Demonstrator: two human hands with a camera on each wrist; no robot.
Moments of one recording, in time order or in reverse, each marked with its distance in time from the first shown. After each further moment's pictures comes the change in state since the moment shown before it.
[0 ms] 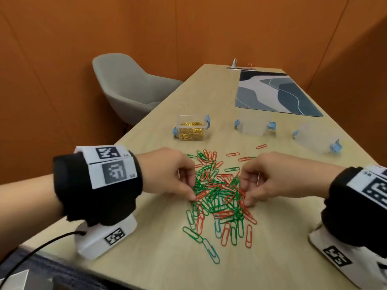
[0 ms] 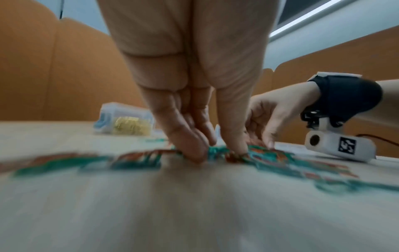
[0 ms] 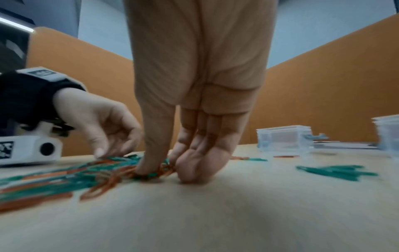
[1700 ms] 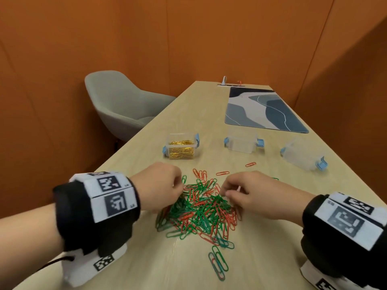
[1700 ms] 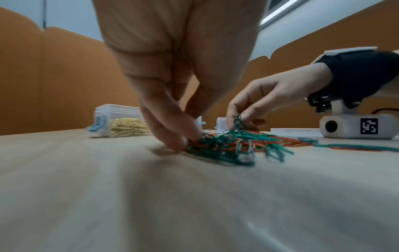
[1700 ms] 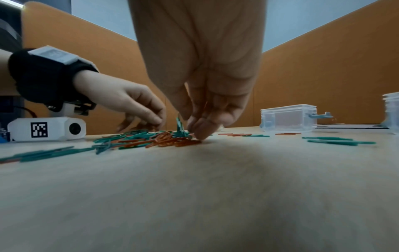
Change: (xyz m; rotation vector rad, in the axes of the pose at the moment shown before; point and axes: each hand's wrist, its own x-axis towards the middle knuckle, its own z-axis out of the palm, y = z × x) left_hand 0.023 0.003 0.005 0.246 0.183 -0.181; right_hand 0.009 -0.008 0.007 -0.120 0.210 -0.029
